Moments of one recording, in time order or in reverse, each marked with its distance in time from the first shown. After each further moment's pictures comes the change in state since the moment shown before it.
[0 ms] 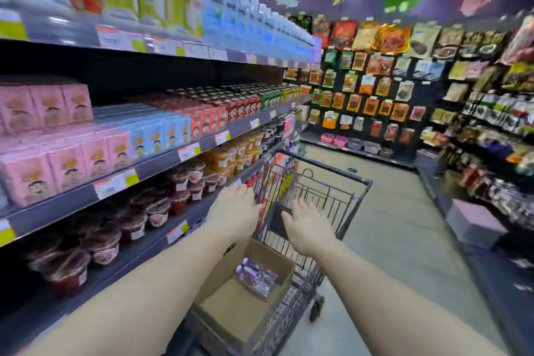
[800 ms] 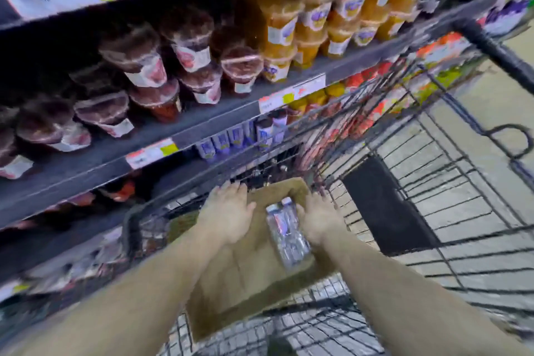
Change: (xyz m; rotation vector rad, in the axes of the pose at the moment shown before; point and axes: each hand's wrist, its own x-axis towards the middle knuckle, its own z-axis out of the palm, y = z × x) left_hand 0.224 -0.066 0.358 -0.120 -0.608 -0.676; right_hand 0.366 0.094 0.358 -0.048 -0.726 -0.389
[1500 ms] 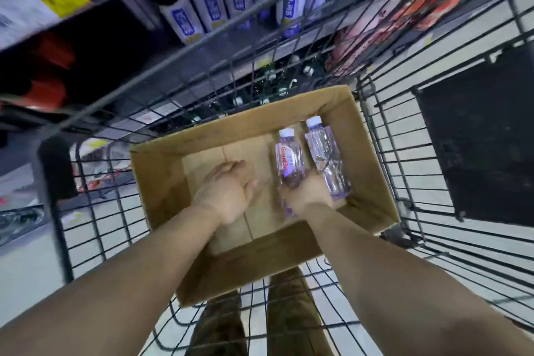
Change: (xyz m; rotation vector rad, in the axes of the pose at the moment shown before) left_hand 0.044 -0.025 0.170 -0.381 -0.323 -0.171; right_hand 0.075 -0.011 0.194 0.383 -0.235 0.306
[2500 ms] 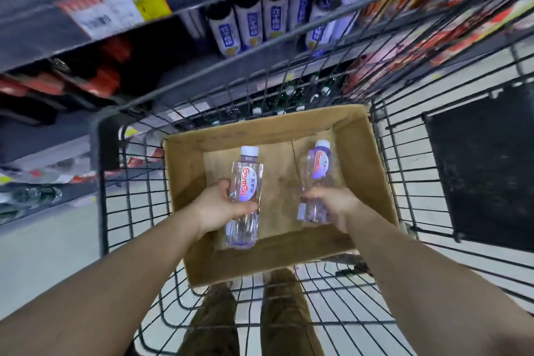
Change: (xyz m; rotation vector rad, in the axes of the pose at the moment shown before) left_hand -0.040 -0.053 0.016 -0.940 -0.106 -0.189; right_hand -0.018 0.011 -0.043 0.820 -0.402 0.091
